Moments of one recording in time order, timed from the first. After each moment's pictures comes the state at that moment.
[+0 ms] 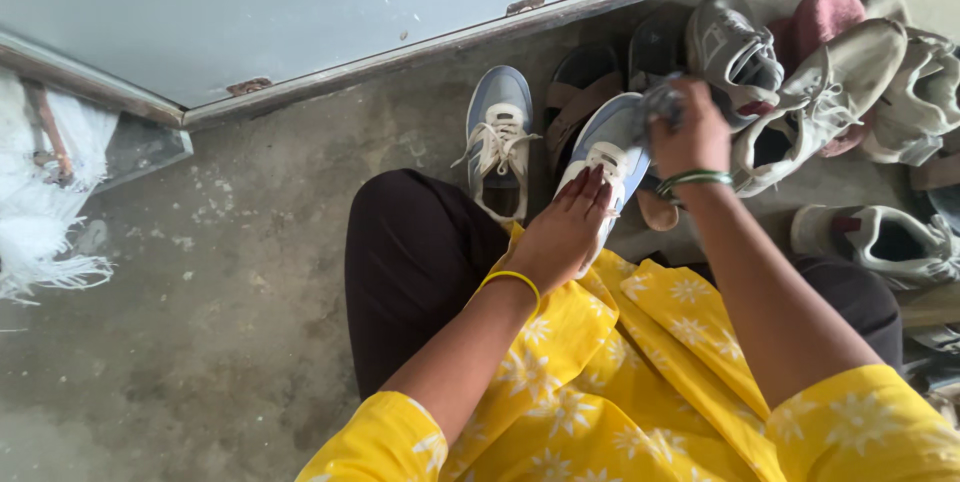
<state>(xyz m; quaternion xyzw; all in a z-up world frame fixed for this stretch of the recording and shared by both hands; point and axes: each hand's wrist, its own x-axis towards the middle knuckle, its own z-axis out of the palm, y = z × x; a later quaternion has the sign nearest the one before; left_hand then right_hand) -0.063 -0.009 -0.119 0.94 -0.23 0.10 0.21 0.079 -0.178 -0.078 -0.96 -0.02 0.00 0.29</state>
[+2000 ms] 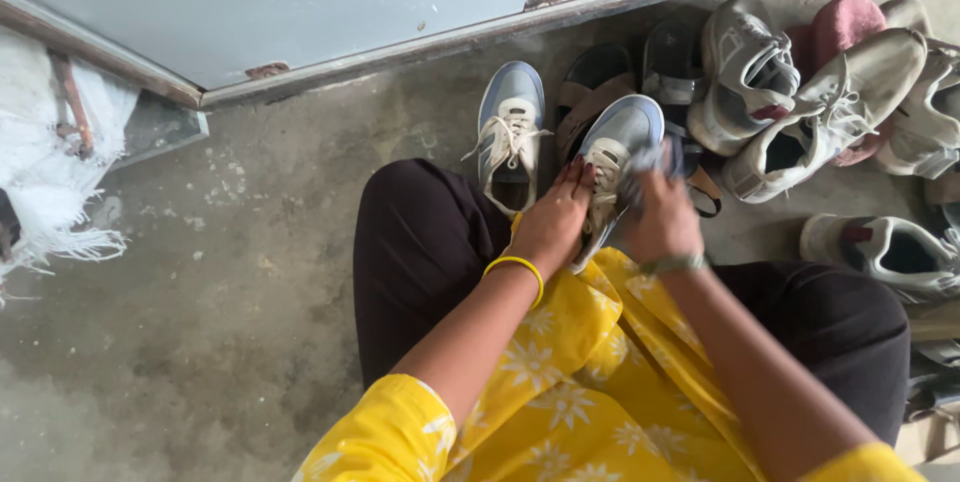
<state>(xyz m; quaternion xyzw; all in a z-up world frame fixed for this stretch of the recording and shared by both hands) -0.058 -0.002 -0.138 0.96 -0.11 0.05 0.25 -0.017 -0.170 -0.087 -0.97 -0.08 0.11 0.18</state>
